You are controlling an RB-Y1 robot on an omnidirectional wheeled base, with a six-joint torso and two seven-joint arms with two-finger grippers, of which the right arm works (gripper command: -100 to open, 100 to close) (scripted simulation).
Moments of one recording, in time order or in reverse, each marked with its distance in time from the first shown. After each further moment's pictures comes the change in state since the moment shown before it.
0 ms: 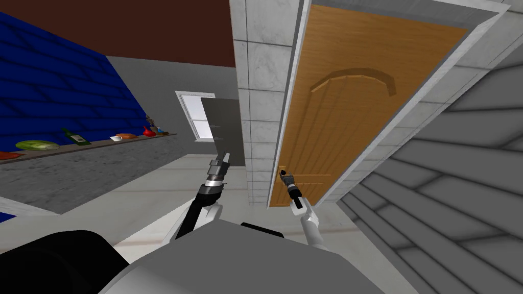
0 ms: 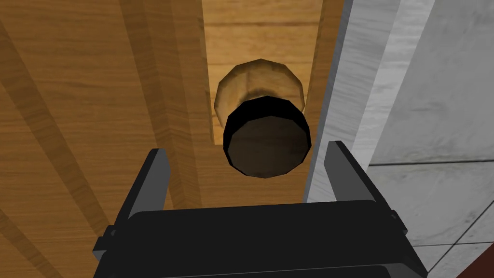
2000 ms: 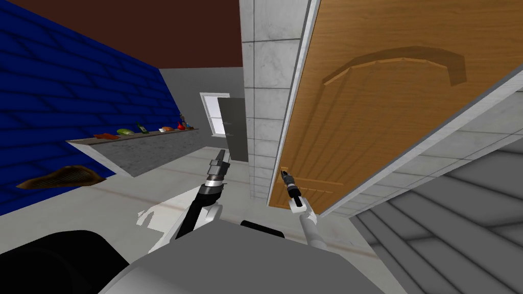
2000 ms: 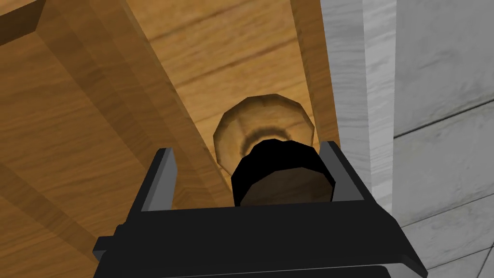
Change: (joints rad) arm -0.039 -0.008 0.011 0.073 -0.193 -0.006 -0.163
